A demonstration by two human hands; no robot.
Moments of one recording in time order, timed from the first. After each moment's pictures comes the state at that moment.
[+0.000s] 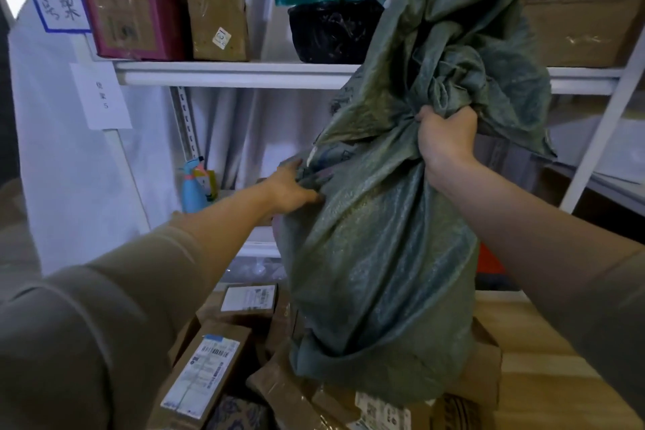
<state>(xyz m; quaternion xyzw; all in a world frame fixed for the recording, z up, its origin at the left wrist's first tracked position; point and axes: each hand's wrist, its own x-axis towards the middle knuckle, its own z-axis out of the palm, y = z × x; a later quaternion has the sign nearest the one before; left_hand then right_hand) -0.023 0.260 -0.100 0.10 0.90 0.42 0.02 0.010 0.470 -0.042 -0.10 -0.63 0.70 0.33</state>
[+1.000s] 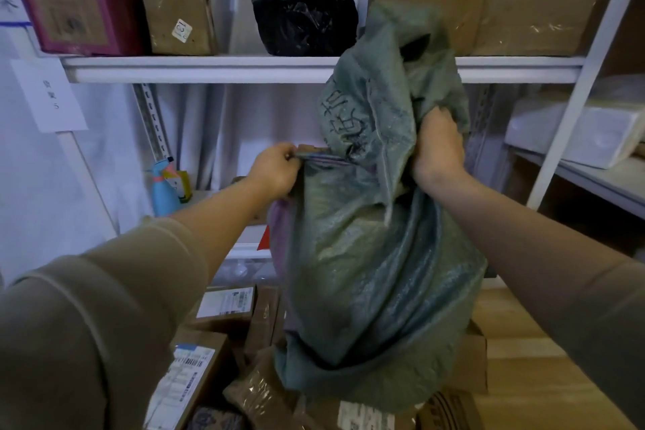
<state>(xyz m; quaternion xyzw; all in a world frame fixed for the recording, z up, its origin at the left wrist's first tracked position) -0.046 0.300 -0.095 0.11 0.90 0.41 -0.11 0.018 0.514 -0.061 -0.10 -0.90 0.26 0.33</state>
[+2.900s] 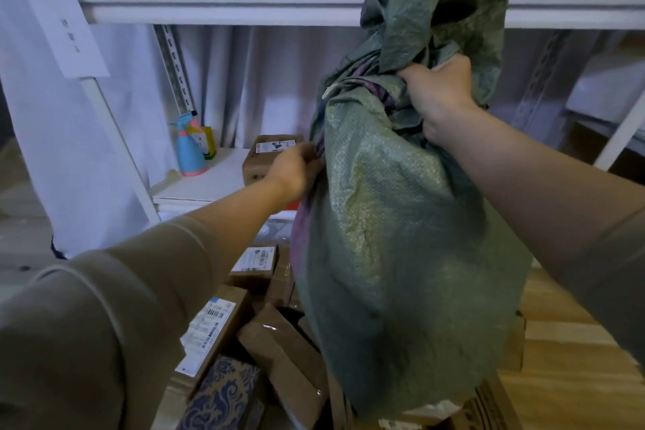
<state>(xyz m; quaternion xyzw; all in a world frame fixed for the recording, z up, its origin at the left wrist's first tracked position) -0.054 0.285 -0.163 0.08 0.90 0.43 -0.05 -0.040 0.471 -0.067 -0.06 -0.71 0.63 0.30</state>
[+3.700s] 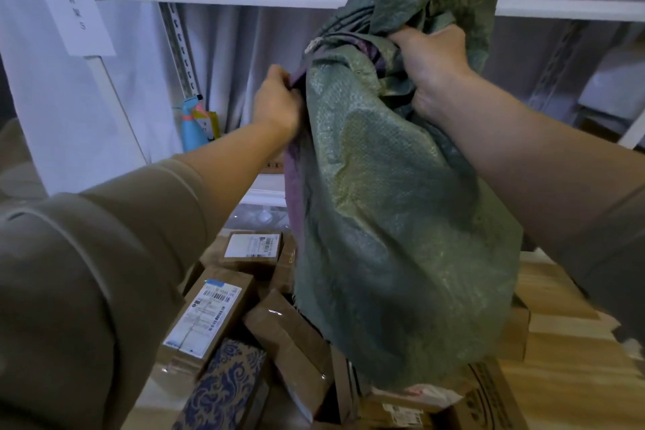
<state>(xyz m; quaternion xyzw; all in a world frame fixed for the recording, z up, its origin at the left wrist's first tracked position) -0.080 0.257 -0.120 0.03 0.83 0.52 -0.20 -0.044 0.436 -0.052 -0.04 -0.65 0.71 0.25</state>
